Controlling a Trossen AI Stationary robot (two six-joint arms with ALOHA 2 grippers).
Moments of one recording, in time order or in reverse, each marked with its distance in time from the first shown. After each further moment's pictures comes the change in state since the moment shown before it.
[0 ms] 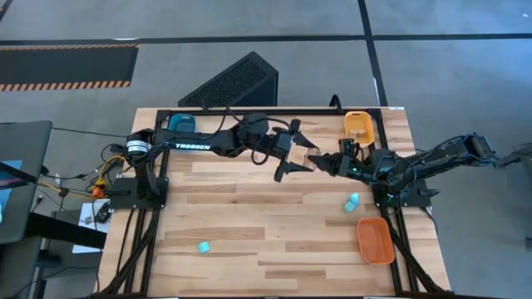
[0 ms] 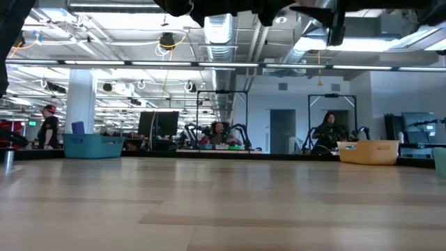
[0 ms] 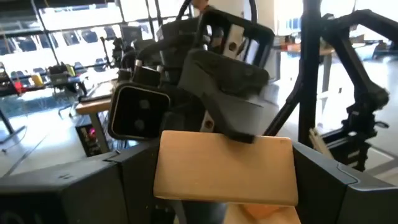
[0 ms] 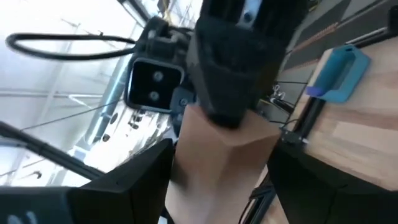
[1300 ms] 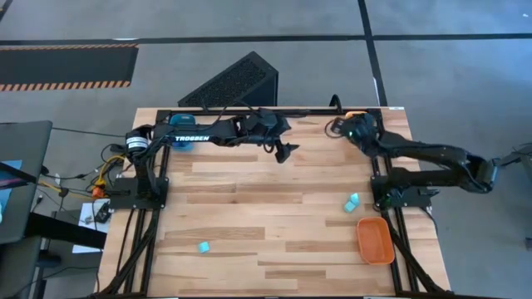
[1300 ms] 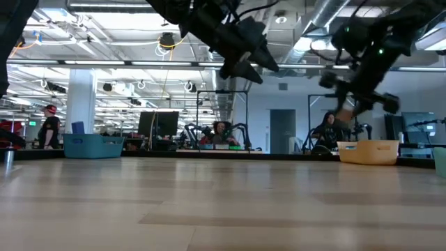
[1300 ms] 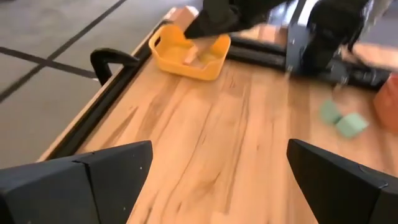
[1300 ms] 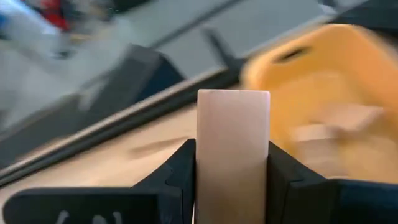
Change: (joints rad) left arm 0.098 -0.002 0.001 -0.545 -0.498 -0.206; right arm -0.738 0.045 0.048 -1.044 0.258 0.086
